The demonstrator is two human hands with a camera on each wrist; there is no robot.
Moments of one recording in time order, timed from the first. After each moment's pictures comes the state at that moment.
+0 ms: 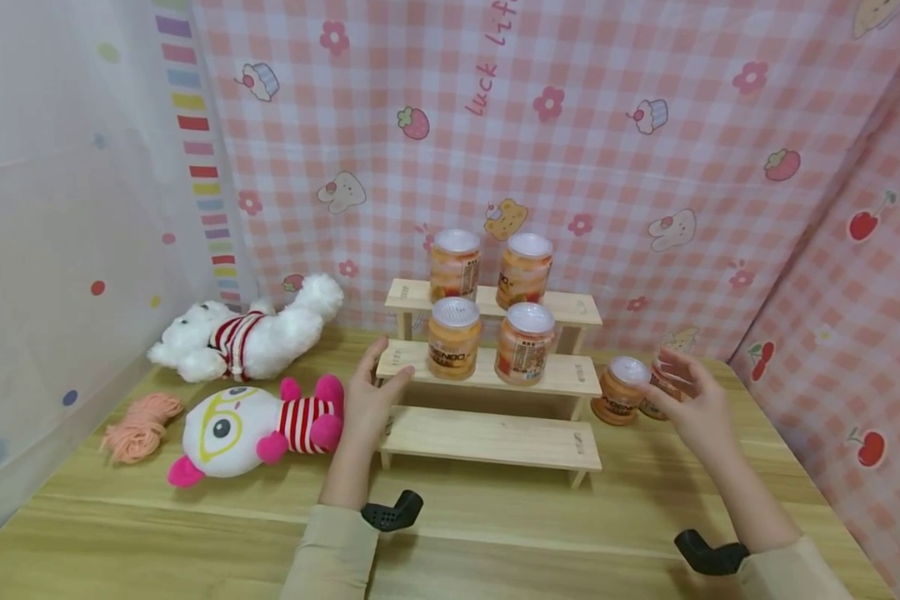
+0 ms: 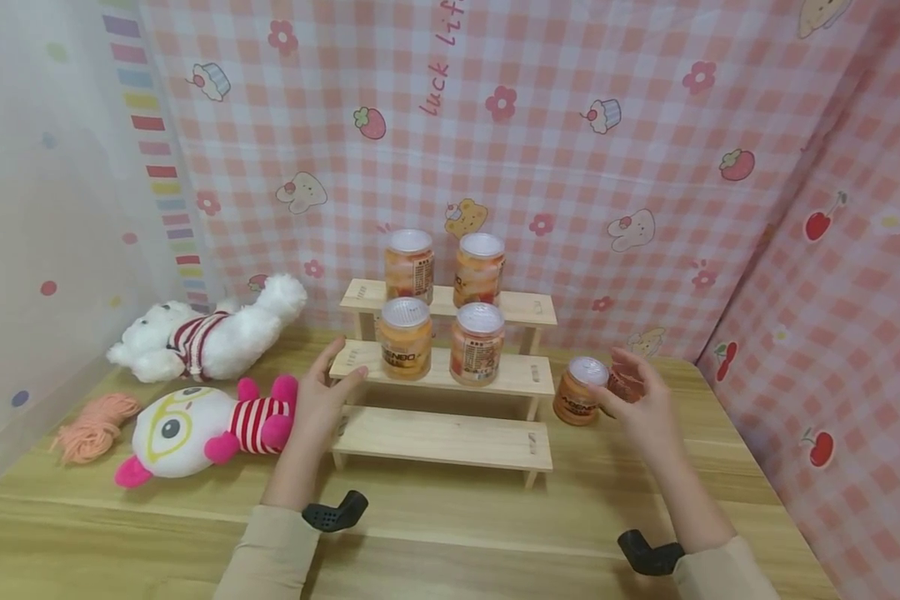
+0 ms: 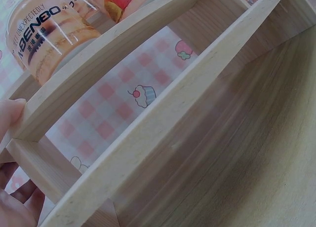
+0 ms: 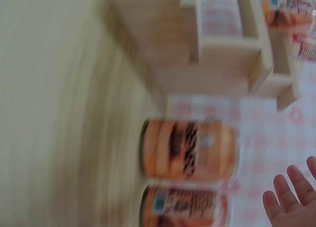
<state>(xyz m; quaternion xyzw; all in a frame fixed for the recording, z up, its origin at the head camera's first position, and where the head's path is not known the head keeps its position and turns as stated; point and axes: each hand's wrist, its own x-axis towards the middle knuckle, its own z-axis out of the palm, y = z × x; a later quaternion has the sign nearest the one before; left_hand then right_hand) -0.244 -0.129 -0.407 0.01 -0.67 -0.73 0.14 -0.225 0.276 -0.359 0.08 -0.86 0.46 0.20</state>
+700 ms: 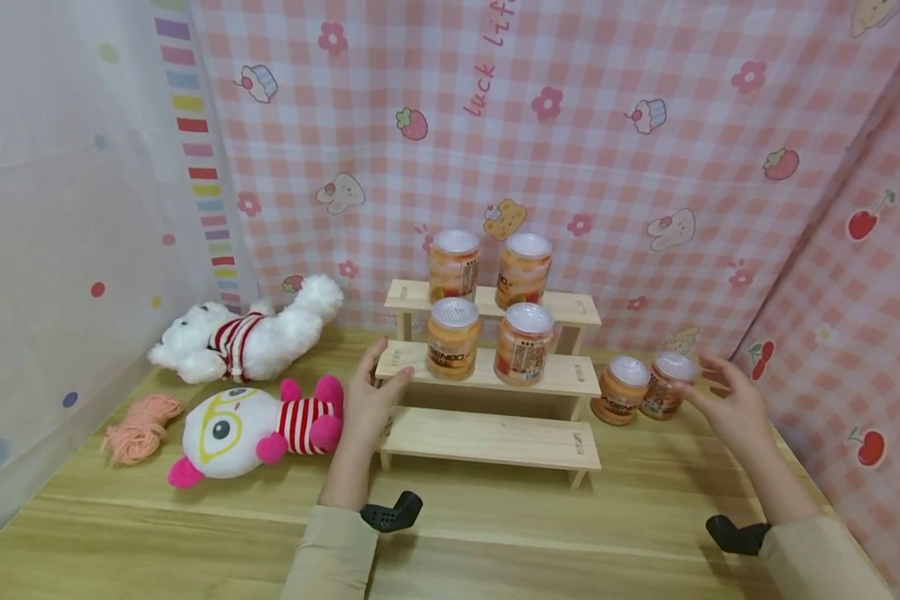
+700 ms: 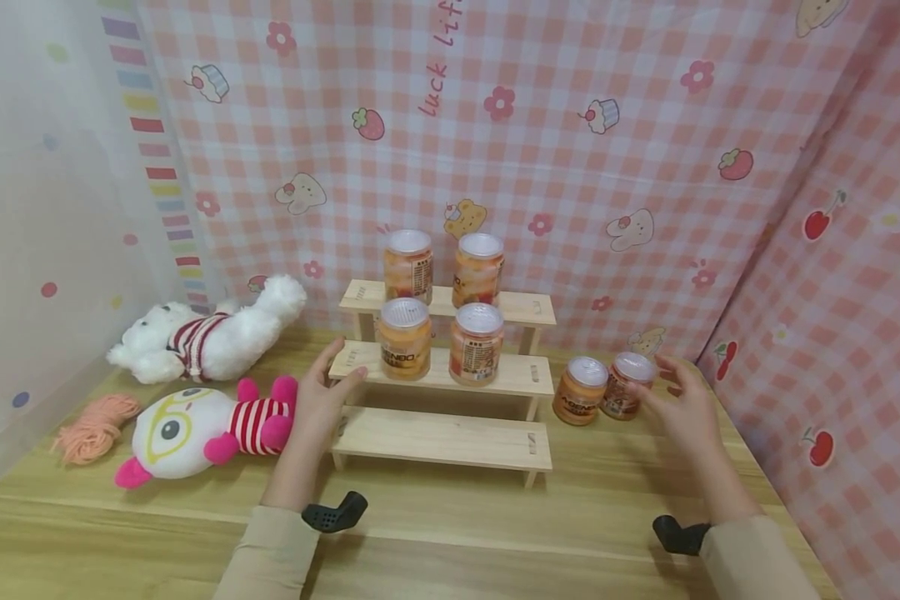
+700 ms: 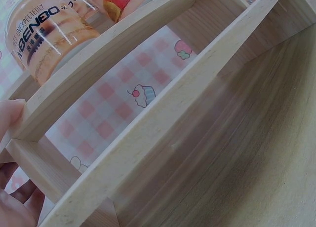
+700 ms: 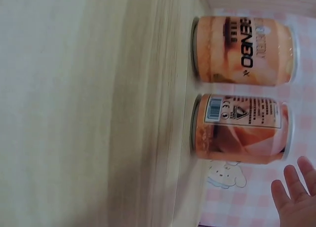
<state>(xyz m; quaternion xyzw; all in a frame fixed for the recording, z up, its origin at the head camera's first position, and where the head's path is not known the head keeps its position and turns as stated) -0.223 -0.124 -0.379 0.02 -0.68 -0.72 0.12 -0.248 0.340 -0.375 0.04 -0.90 0.39 0.20</state>
